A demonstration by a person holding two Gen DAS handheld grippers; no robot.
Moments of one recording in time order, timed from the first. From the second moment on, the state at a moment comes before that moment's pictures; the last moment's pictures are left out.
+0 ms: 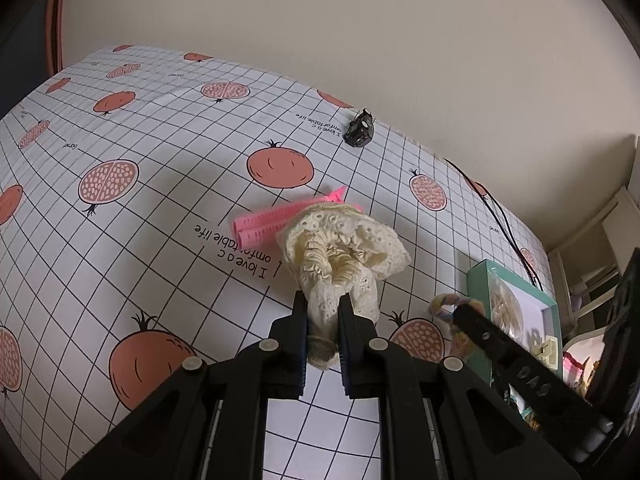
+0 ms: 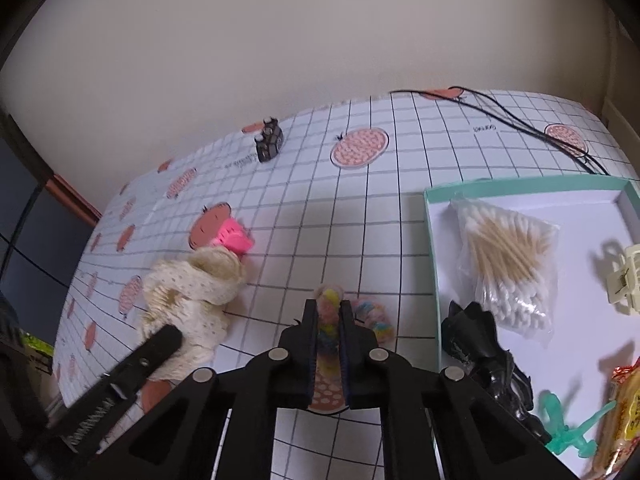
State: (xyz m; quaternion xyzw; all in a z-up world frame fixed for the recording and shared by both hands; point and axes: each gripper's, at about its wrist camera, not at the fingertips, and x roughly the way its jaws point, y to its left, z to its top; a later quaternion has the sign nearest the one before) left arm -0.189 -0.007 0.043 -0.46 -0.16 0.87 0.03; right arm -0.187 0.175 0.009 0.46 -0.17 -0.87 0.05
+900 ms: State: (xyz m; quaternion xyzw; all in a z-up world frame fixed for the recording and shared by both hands) left arm -0.172 0.060 0.088 -0.41 -0.16 0.89 0.13; right arm -0.165 0.275 0.073 0.40 -0.19 -0.89 0.00
